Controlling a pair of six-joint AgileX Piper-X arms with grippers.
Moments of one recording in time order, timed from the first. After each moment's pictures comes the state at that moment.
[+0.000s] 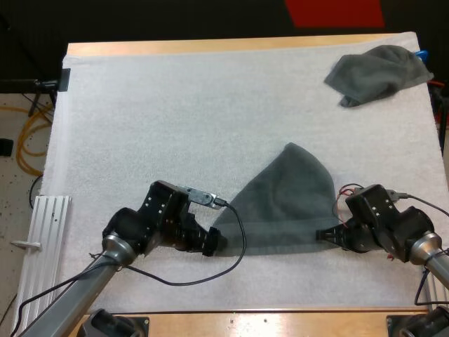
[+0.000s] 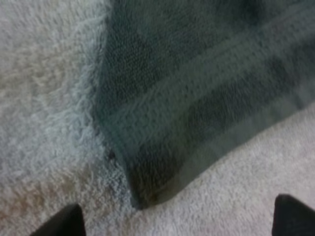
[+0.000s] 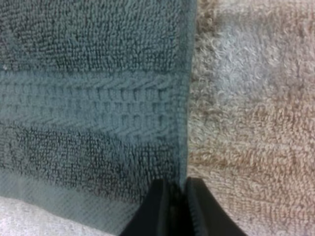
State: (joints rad) left arm -0.49 1.12 -0.62 0.78 0.39 -1.98; right arm 0.49 1.13 -0.58 0.84 -0.09 -1.38
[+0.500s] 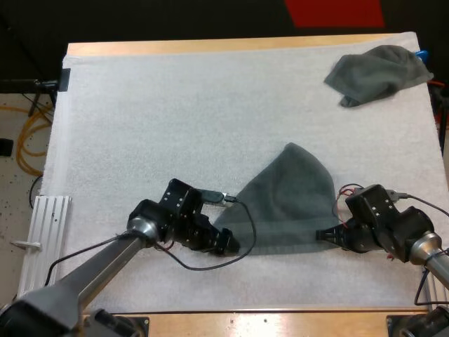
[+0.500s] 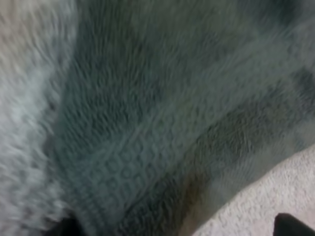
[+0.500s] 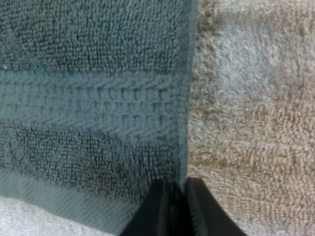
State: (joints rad) left arm -0.49 1.40 -0.60 0.60 0.56 -2.01; right arm 0.49 1.13 -0.58 0.84 -0.09 -1.38
